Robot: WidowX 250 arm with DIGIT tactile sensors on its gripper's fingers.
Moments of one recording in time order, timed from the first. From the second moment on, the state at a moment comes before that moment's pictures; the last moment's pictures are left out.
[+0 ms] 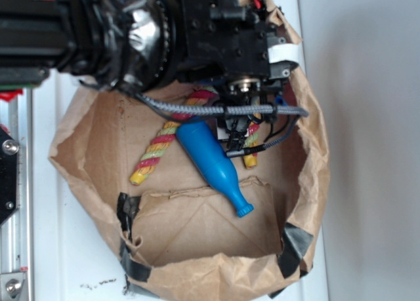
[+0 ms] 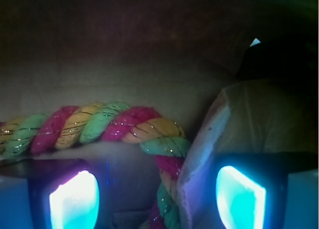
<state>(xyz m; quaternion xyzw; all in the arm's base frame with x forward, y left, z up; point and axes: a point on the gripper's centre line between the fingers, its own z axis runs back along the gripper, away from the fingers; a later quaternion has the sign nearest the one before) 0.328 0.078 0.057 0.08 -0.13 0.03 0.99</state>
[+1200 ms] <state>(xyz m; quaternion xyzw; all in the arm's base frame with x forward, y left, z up) 0.340 0.069 0.038 0.10 -0.18 0.00 0.98</state>
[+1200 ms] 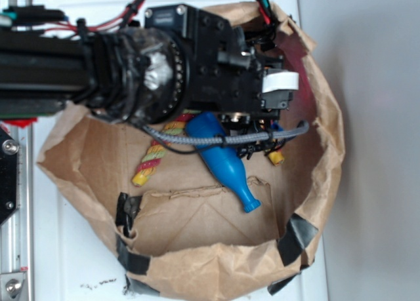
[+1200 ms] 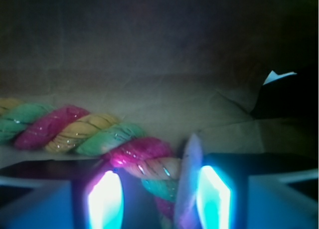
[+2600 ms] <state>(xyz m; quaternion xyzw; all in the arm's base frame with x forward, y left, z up) 0.297 0.071 0.160 -0.05 -0.10 0.00 0.99</state>
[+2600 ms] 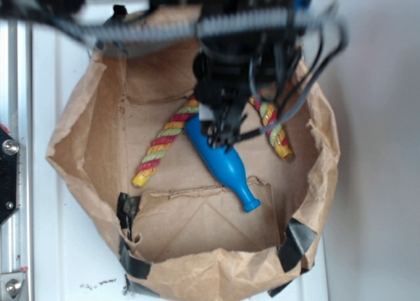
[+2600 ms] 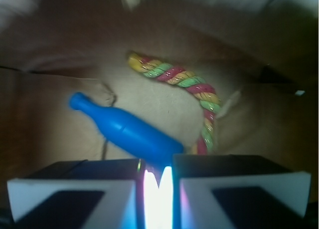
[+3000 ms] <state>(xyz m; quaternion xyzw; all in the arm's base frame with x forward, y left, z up) 0.295 0.070 0.177 -0.07 -0.10 -0.01 0.99</state>
